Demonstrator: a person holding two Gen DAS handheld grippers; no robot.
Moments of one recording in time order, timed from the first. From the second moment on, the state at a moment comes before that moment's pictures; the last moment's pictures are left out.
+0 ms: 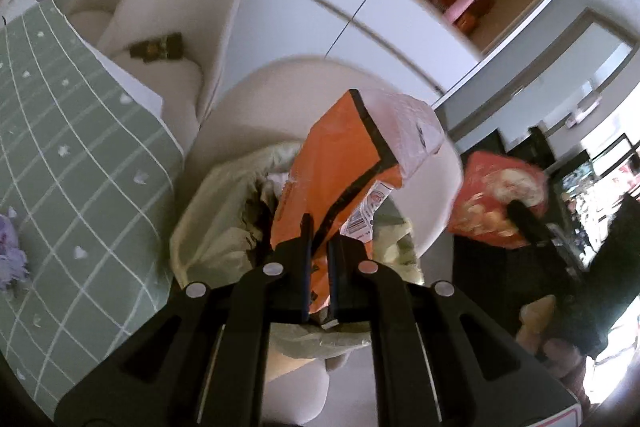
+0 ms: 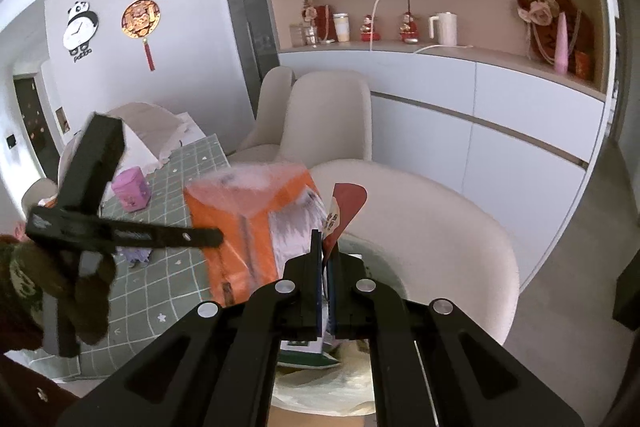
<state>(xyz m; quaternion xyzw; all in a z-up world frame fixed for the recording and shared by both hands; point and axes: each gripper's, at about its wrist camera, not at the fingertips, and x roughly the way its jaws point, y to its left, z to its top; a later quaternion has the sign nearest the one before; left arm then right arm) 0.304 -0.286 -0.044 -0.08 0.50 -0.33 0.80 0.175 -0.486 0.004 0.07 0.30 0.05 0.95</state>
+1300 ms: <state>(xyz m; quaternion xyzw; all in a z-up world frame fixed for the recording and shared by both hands) 0.276 -0.266 -0.039 -0.06 0.49 -0.32 0.80 0.205 -0.459 0.039 0.09 0.22 0.11 0.96</state>
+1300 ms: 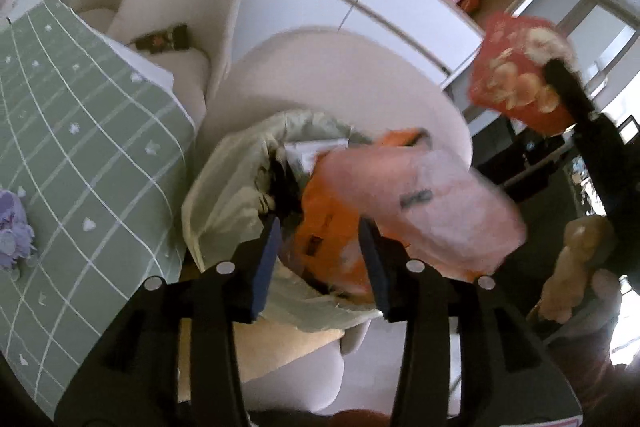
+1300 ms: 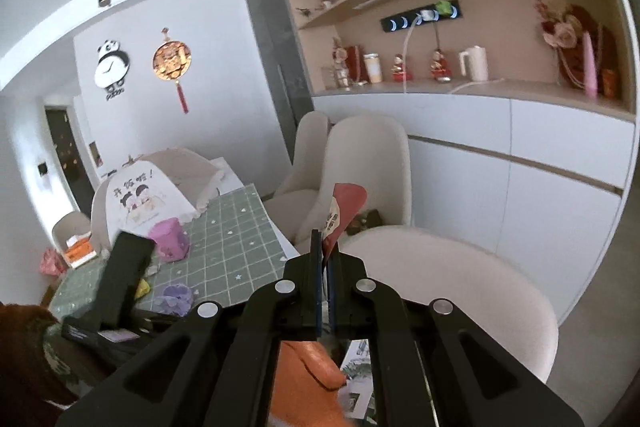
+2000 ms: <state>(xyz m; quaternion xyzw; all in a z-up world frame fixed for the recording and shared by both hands) 0.300 -0.270 0.006 -0.10 0.42 -0.33 0.84 0.184 -0.453 0.054 0.08 0.23 0.11 0.96</state>
